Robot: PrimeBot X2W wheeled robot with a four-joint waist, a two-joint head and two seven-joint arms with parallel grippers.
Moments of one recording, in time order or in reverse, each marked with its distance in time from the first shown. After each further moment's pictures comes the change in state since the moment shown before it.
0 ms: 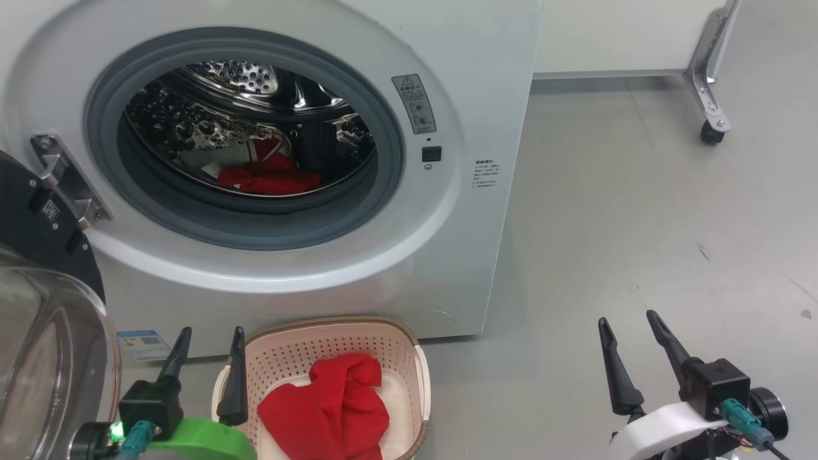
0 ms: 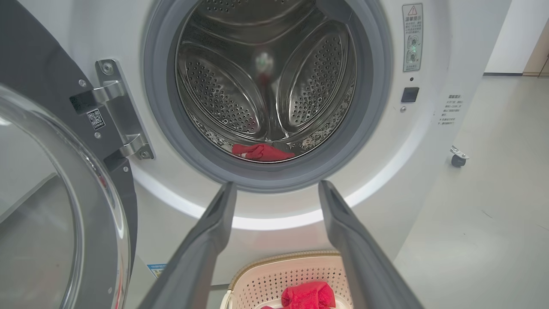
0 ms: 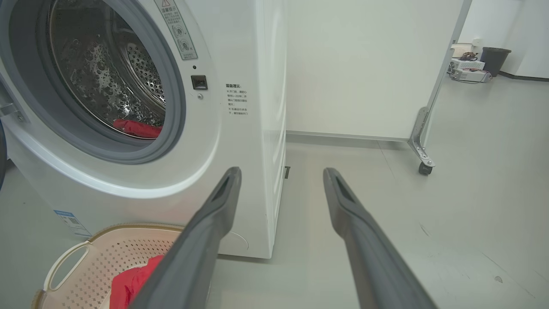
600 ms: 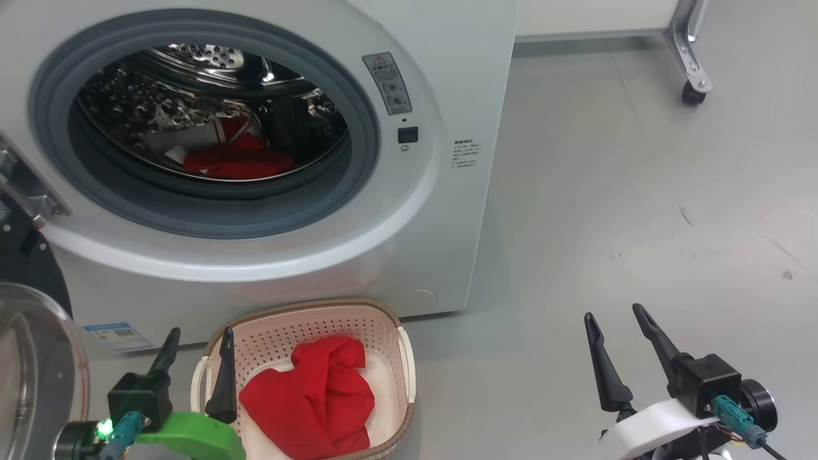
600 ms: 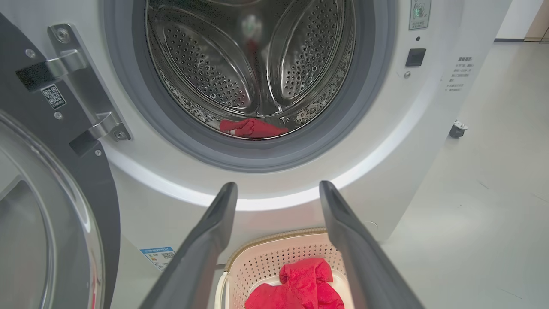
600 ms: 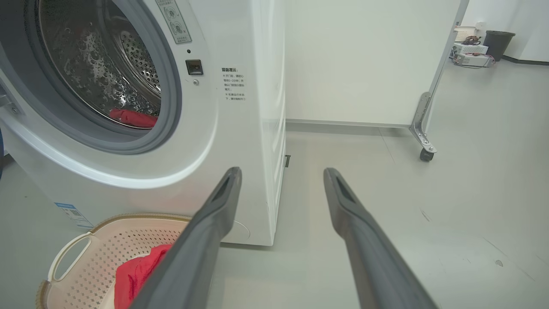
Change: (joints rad) left arm 0.017 0.028 0.015 -0.058 -0.003 0.010 0.088; right arm -0.001 0.002 0.029 -0.045 0.000 0.002 0.023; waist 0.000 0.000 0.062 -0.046
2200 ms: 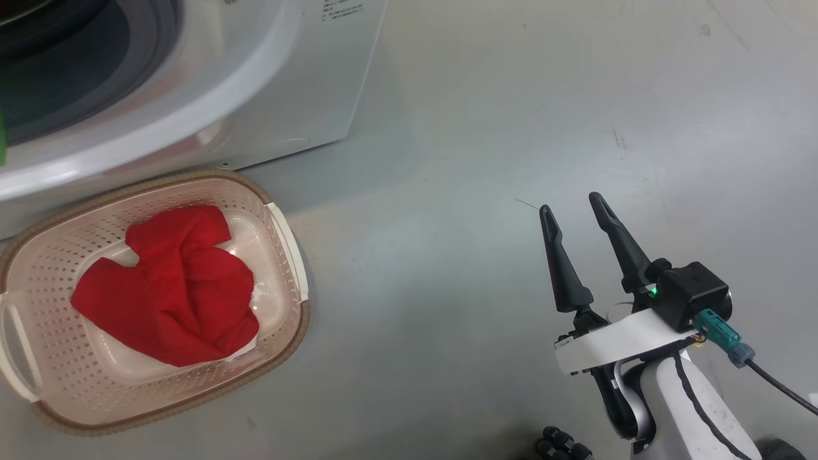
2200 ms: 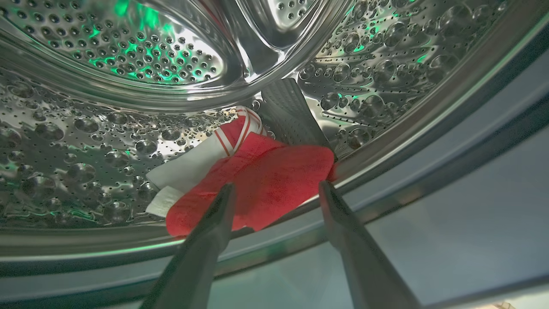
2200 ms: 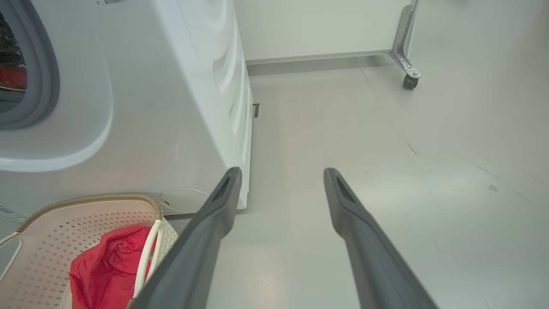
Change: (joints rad) left arm -0.856 0.320 0.031 0.262 0.119 -0.056 0.506; right arm -0.269 0.072 0.052 0.028 0.054 0.062 -0.065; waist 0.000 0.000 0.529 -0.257
